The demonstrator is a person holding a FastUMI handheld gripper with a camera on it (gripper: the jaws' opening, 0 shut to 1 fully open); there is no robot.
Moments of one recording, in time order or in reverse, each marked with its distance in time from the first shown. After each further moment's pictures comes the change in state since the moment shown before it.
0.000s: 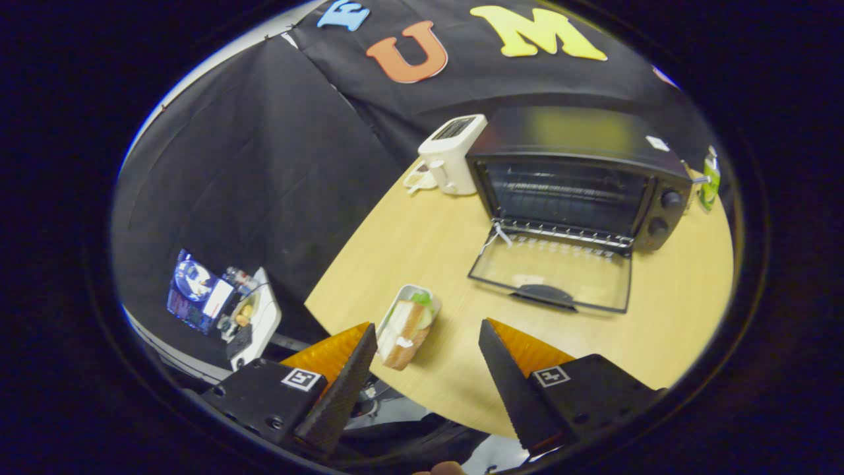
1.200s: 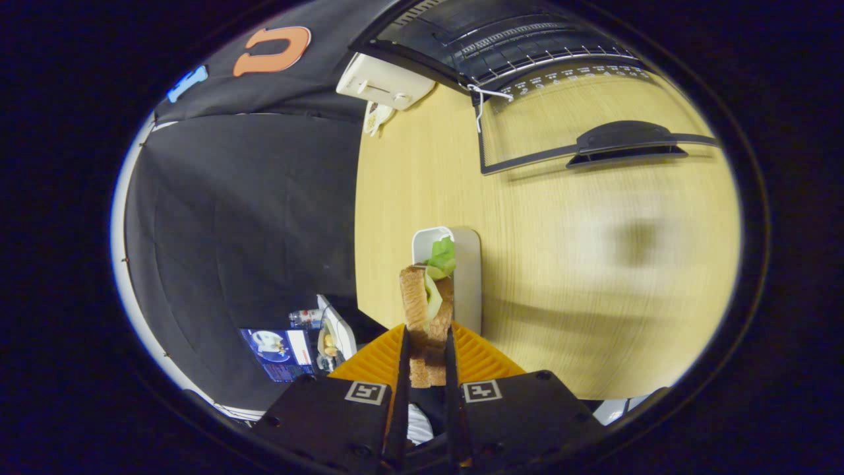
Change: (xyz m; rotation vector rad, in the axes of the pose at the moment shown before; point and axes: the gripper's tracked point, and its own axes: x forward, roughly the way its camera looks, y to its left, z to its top) arm 0.089 0.022 -0.041 0.552 0.229 0.213
